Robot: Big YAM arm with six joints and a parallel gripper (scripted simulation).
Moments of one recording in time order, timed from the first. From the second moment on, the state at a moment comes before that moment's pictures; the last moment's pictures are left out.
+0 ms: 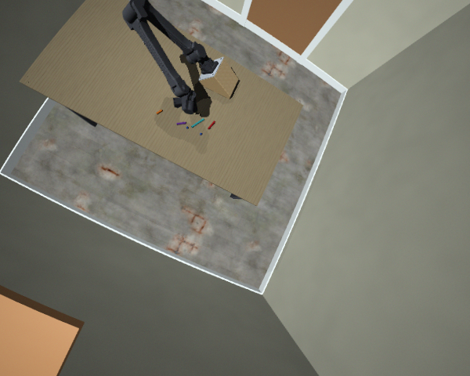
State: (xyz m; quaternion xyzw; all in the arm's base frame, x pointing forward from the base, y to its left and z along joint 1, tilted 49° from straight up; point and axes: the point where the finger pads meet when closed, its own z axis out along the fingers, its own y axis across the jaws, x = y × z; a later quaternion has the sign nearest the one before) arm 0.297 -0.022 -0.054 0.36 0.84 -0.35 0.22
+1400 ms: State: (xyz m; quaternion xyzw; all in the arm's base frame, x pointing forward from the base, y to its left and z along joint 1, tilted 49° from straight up) arm 0.297 -0.022 -0.054 0.36 0.84 -0.35 0.22
